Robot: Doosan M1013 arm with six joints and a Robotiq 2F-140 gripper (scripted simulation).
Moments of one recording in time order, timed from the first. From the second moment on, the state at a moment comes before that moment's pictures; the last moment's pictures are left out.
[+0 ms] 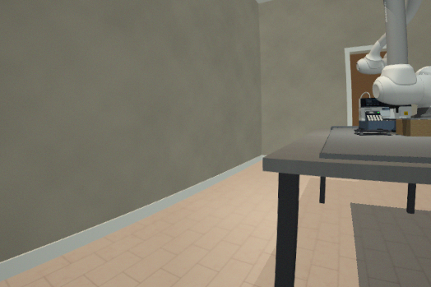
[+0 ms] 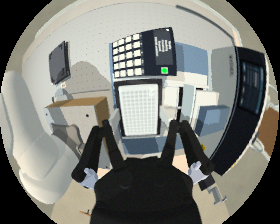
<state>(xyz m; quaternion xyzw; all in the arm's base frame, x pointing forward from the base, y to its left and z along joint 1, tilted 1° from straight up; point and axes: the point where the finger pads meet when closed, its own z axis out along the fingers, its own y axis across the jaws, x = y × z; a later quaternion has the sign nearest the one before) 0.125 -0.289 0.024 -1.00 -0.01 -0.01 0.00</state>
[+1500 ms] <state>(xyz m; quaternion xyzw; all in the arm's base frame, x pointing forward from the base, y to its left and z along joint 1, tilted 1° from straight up) 0.124 -0.289 0.077 -1.00 -0.01 -0.01 0.00</state>
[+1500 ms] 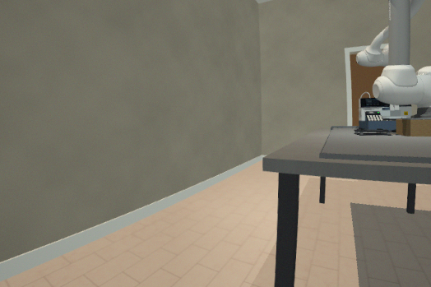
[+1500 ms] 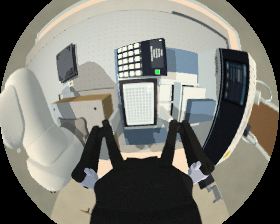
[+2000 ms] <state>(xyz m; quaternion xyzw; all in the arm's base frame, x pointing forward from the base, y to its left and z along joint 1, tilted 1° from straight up) 0.124 -0.289 0.099 -1.00 -0.01 -0.01 0.00</state>
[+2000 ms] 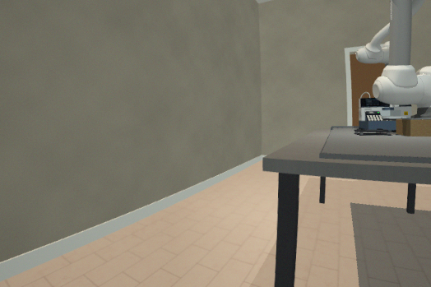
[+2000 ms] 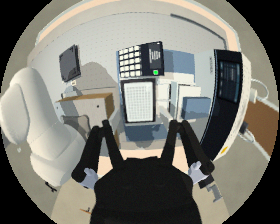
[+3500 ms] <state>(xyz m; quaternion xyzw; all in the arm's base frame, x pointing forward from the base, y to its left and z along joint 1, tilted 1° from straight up) 0.207 -0.269 0.115 -0.93 0.37 -0.01 0.01</state>
